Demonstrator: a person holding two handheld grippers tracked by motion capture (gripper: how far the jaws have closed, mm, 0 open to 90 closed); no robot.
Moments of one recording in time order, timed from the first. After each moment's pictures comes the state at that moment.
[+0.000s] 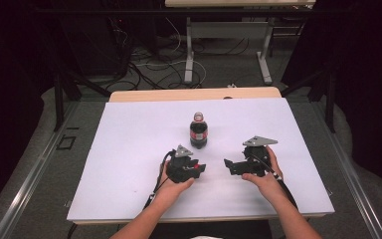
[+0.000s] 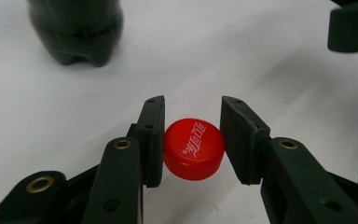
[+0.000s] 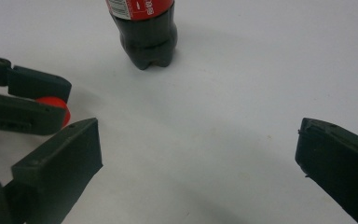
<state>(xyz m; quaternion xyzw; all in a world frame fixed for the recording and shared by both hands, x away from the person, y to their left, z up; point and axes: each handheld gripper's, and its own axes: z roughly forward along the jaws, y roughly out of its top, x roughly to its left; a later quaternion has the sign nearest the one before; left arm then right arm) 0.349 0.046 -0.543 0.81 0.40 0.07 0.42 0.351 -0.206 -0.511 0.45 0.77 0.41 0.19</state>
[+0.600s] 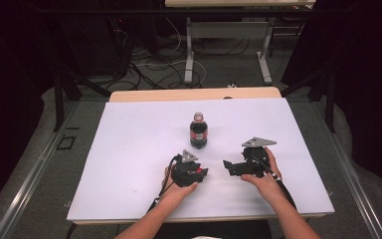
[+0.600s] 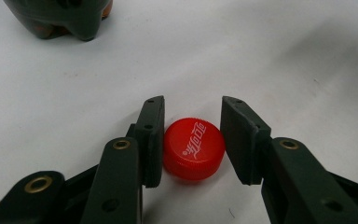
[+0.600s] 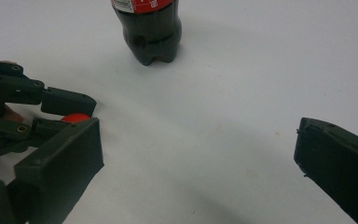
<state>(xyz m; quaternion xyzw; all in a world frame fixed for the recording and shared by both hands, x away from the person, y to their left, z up) 0.351 0.038 -0.564 0.82 0.39 0.09 0.41 0.351 -0.205 -0.515 0.45 0.77 0.41 0.18</state>
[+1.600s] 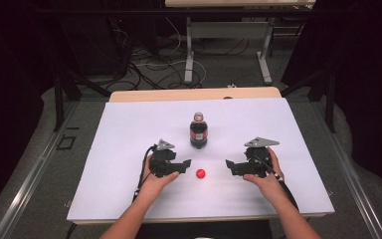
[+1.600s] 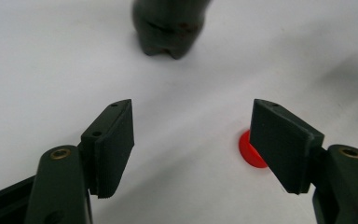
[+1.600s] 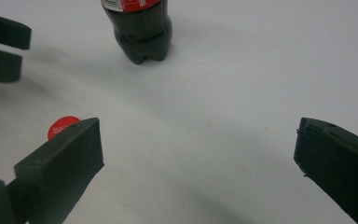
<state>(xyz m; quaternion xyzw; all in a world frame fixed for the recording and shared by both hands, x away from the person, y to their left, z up) 0.367 0.105 -0.528 0.78 0.45 0.10 0.42 0.350 -0.211 -0.515 0.46 0.77 0.40 0.19</state>
